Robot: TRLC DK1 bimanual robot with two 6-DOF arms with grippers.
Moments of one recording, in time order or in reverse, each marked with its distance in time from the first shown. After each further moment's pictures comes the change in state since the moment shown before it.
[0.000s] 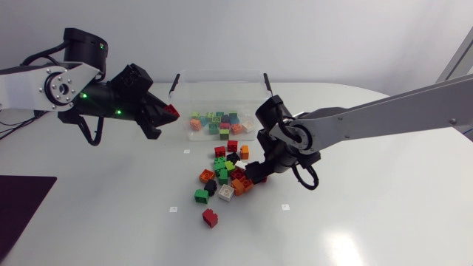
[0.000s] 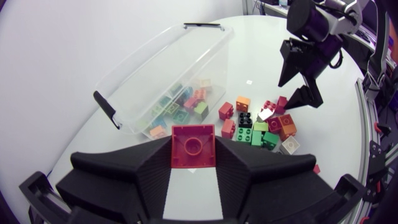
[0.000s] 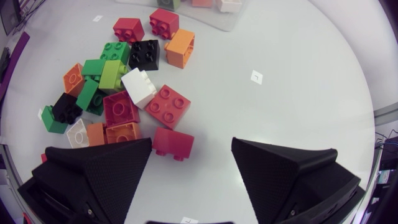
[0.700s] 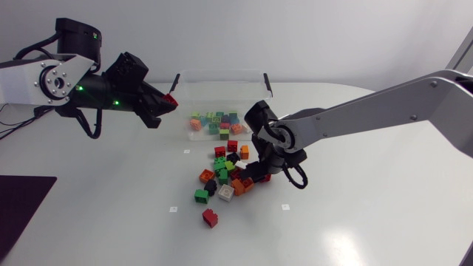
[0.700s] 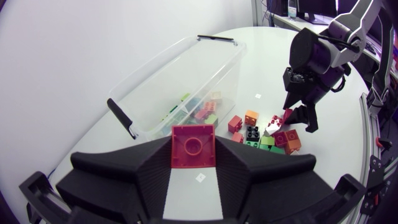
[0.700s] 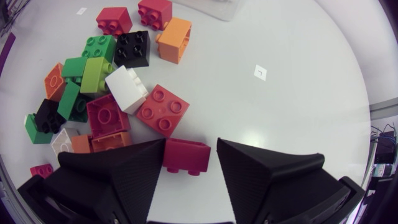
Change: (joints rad) left arm 0.010 -0.005 0.027 0.043 0.000 -0.065; right arm 0.025 0.099 0.084 -0.059 0.071 0.051
